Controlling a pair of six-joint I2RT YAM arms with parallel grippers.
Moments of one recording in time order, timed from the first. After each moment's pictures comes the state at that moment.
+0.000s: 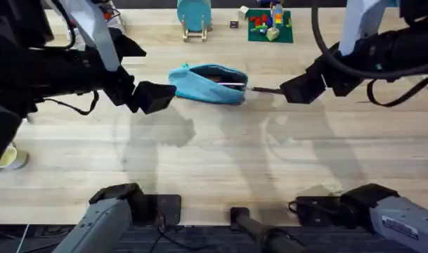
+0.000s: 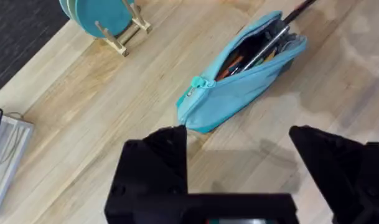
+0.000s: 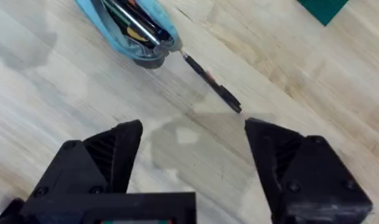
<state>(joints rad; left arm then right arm) 0.19 1.00 0.95 -0.87 0.64 0.85 0.31 1.12 1.13 -0.96 -0.14 -0.29</state>
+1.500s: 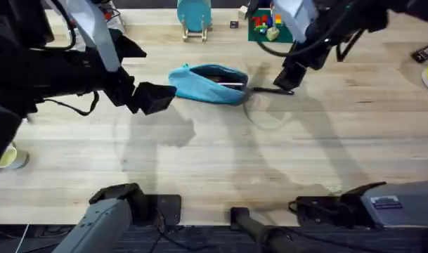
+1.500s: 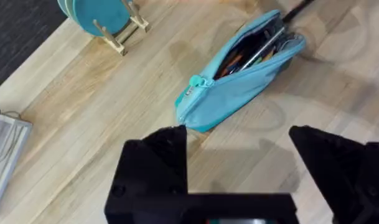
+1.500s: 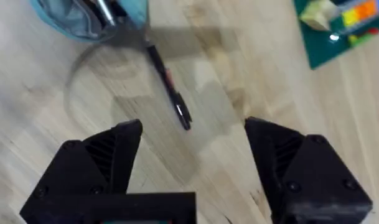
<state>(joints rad) 0.19 1.00 0.95 -0.88 0.64 0.85 0.31 1.59 1.39 -1.00 -0.01 -0.76</state>
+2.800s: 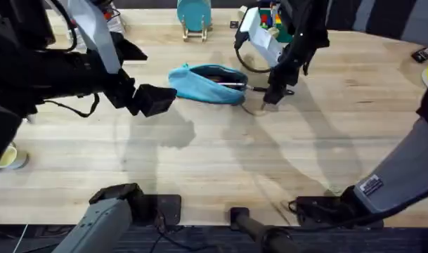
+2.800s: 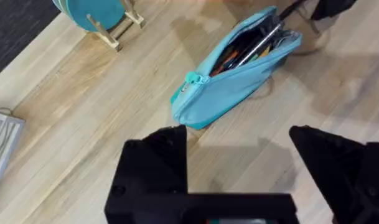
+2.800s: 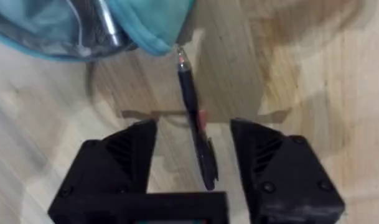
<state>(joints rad) 0.19 1.00 0.95 -0.90 0.64 0.85 0.28 1.97 1.43 -0.99 -0.17 -0.94</state>
